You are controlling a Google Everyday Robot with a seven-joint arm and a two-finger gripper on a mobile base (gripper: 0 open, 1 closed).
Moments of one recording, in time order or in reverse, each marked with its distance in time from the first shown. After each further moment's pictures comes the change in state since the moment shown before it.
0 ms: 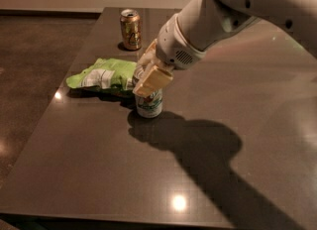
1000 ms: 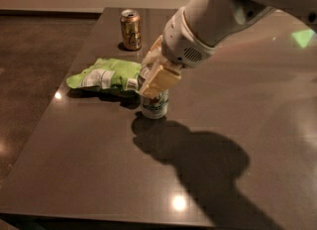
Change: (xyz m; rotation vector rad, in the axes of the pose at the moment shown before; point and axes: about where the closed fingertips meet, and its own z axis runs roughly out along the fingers) arm -0.001 0.017 -0.026 0.017 0.056 -0.029
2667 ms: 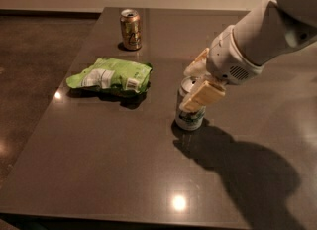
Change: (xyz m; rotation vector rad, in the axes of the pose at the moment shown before) arm 0.085 0.012 -0.032 0.067 0.083 0.125
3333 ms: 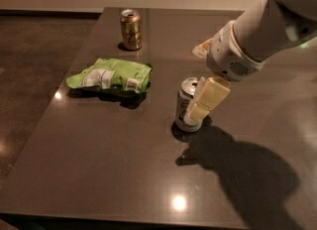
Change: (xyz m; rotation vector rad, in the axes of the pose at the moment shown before) arm -0.001 -0.005 -0.005 0.017 0.017 0.010
